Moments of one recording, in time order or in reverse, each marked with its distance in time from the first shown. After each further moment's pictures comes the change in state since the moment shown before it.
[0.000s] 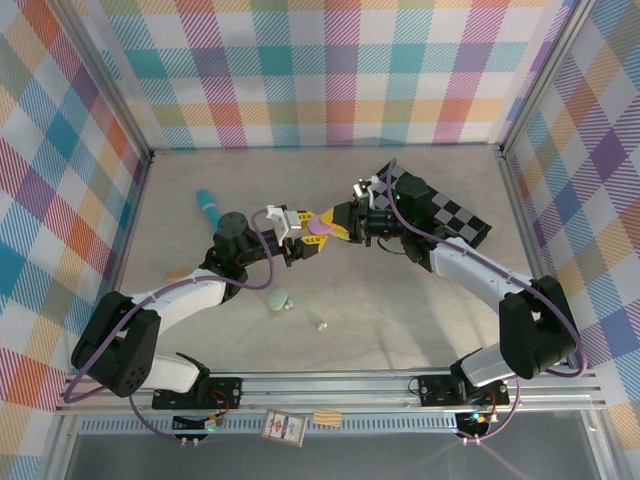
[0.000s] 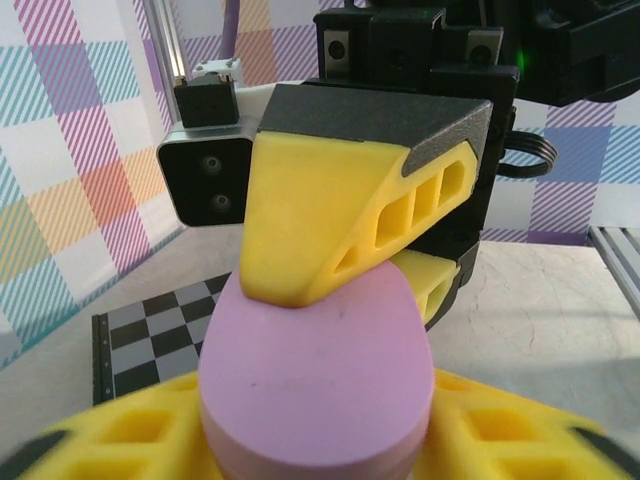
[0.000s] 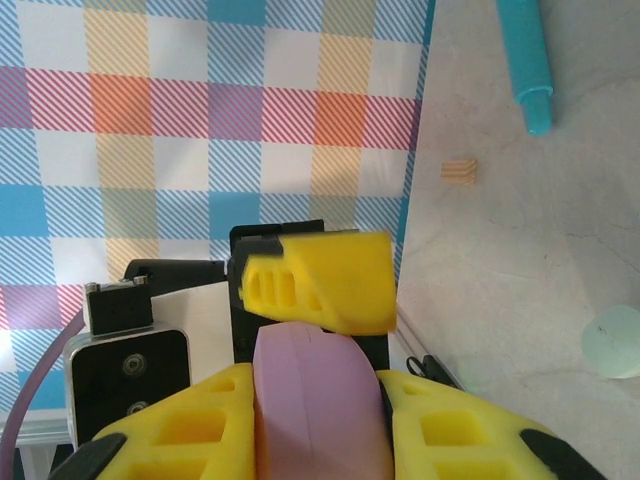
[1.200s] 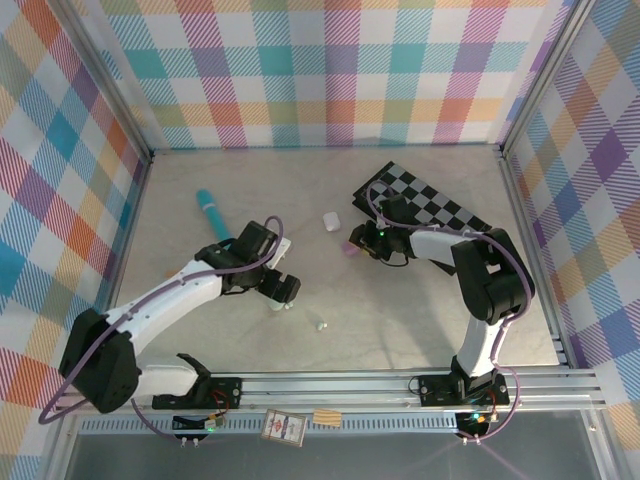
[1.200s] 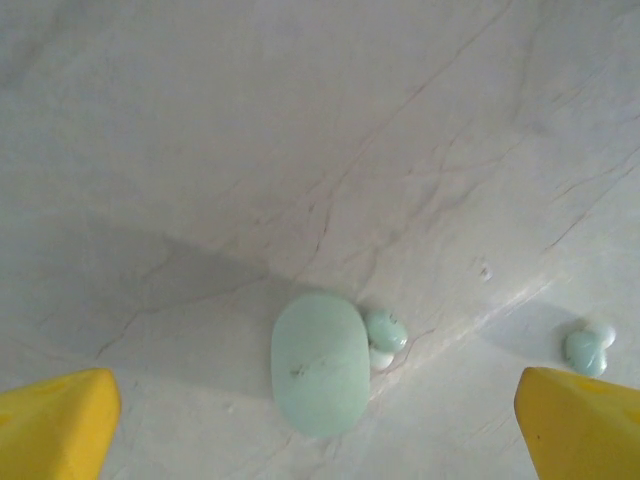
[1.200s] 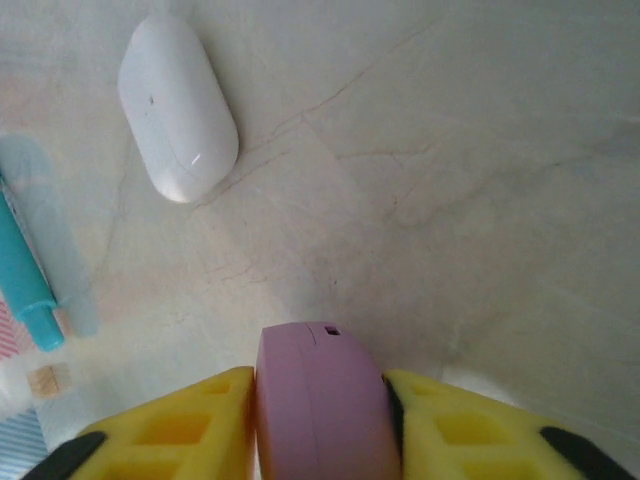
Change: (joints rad) left arm -0.118 -0.071 0.253 -1.461 -0.724 -0.209; right arm -0.082 0.370 0.051 -0.358 0.544 -0.381
